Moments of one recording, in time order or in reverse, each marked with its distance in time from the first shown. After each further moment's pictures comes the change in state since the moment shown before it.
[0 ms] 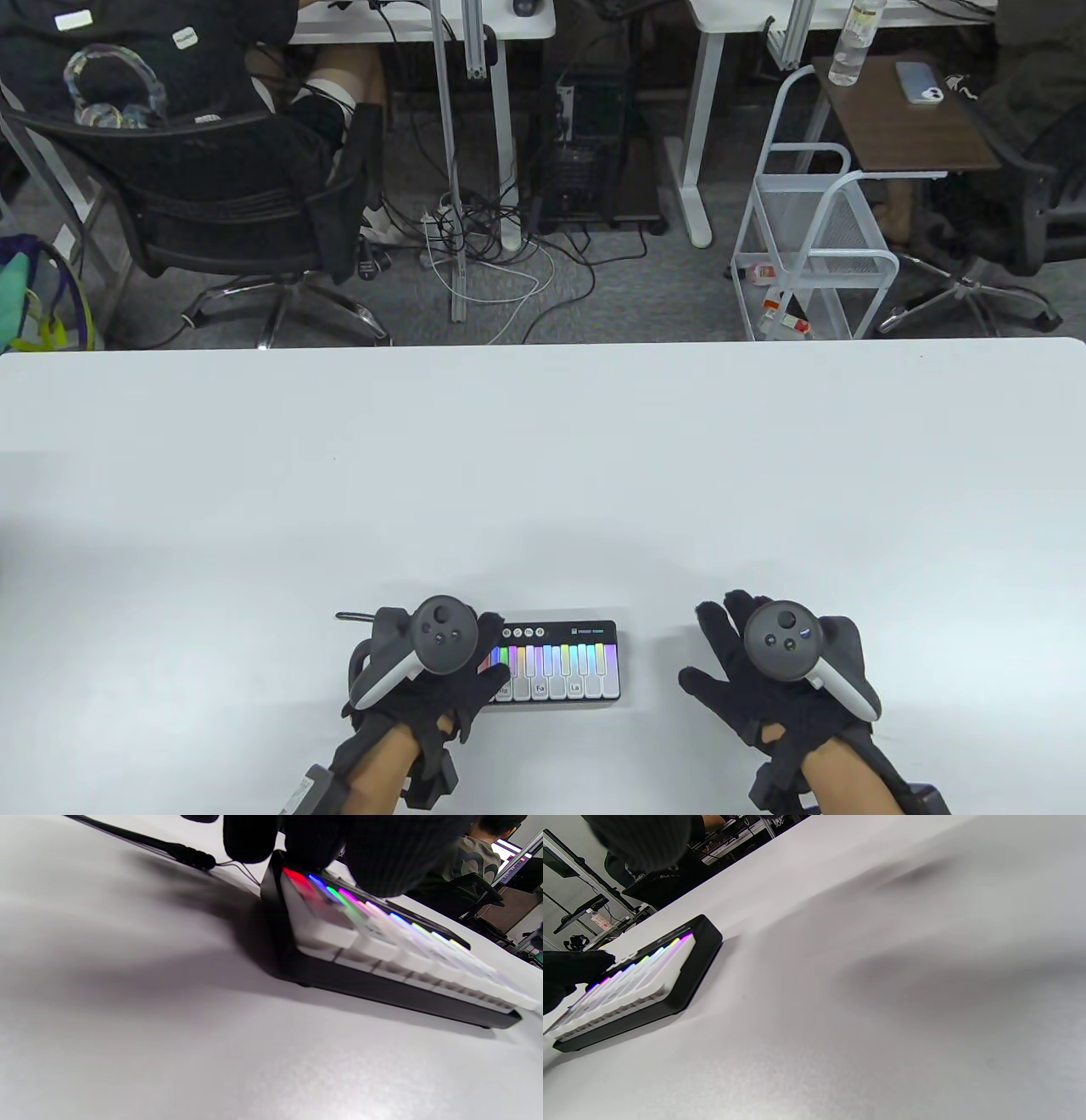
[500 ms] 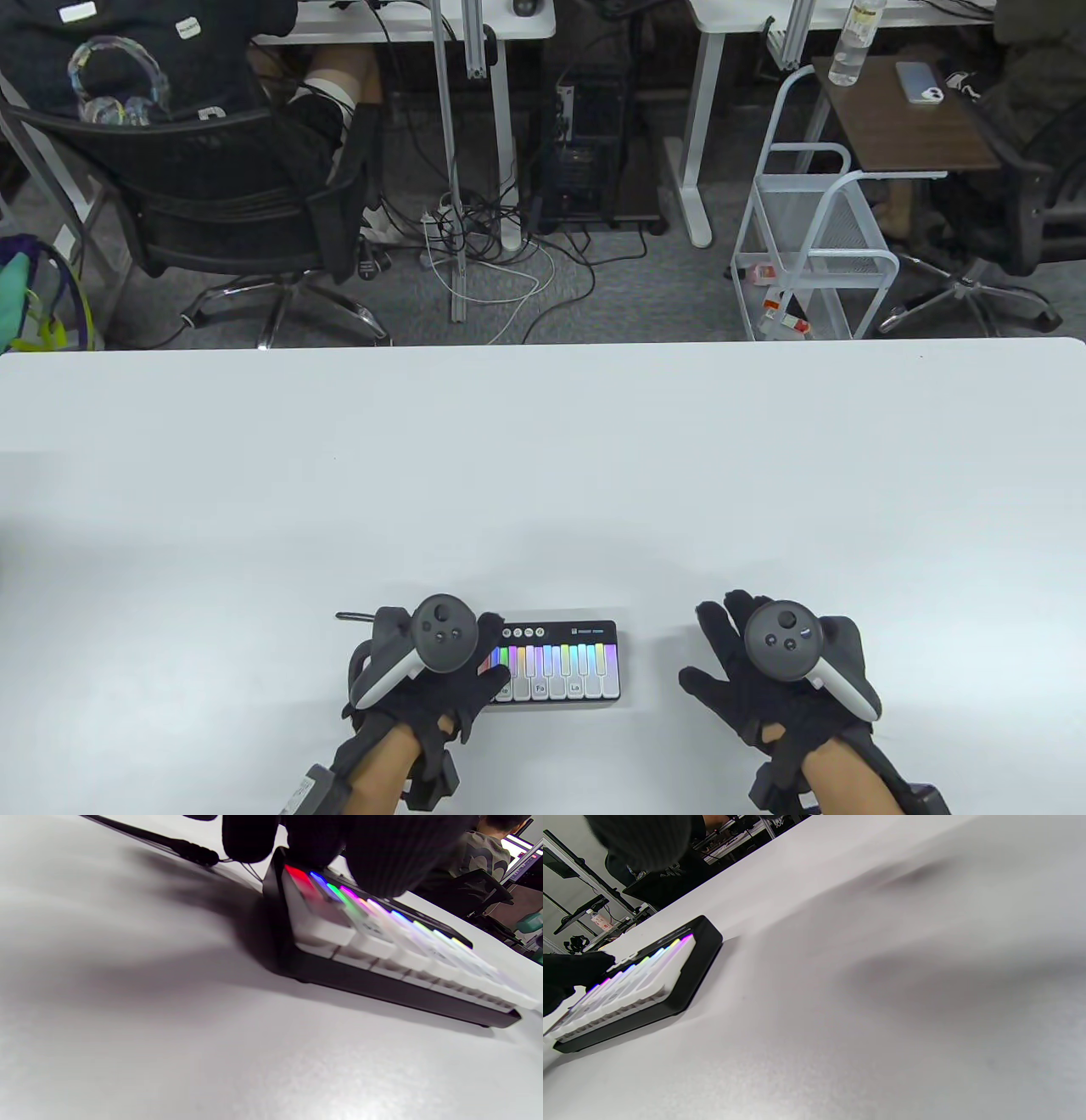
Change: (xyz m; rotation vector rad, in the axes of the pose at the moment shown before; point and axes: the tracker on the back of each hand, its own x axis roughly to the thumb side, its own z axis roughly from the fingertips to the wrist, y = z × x) left_hand 0.000 0.000 0.000 -0.018 0.018 0.011; right_hand 0.000 0.000 0.000 -0.001 0.000 -0.001
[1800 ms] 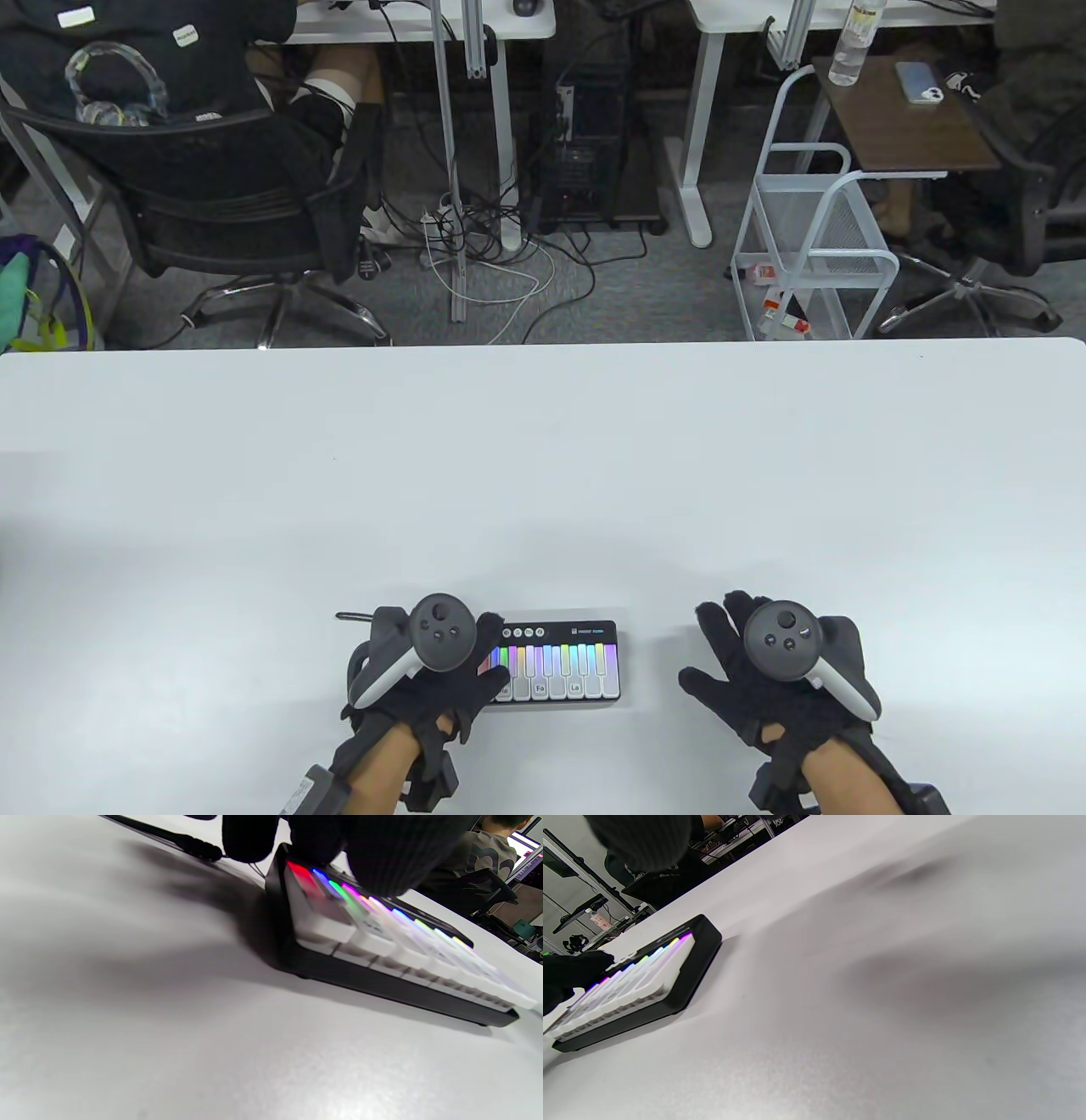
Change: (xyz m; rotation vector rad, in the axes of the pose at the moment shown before) left_hand -0.001 0.000 0.001 -0.017 0.010 0.014; right_hand 0.000 0.000 0.000 0.002 0.002 0.001
